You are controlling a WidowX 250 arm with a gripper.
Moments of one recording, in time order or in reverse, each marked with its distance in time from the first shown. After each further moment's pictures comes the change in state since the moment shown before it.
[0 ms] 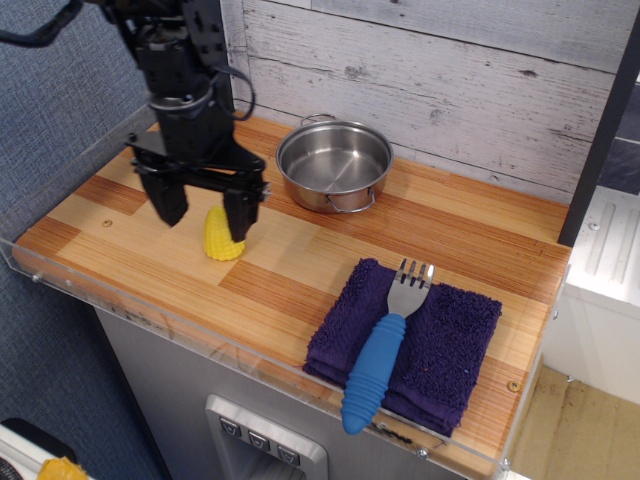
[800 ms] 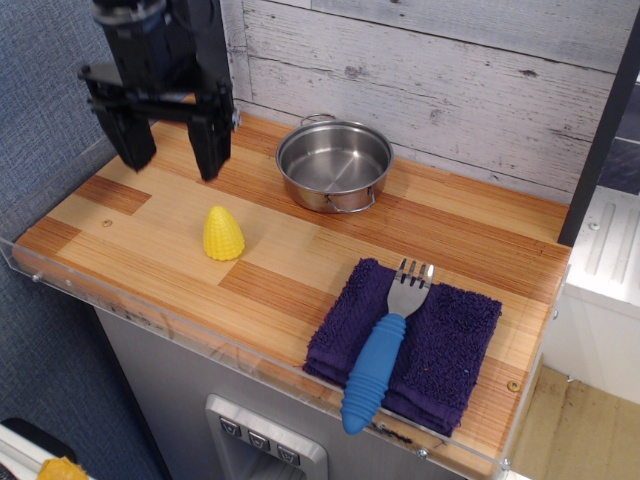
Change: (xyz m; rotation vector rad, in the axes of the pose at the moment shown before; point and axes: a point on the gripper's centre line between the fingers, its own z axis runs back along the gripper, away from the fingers) arm -0.001 0.017 0.050 -0.038 -0.014 0.054
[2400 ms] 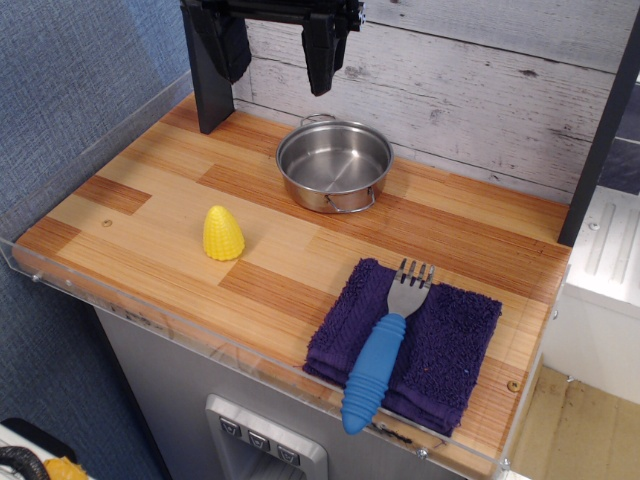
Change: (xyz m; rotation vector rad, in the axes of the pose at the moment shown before) arm 0.018 -0.079 0.072 -0.003 -0.139 -0.035
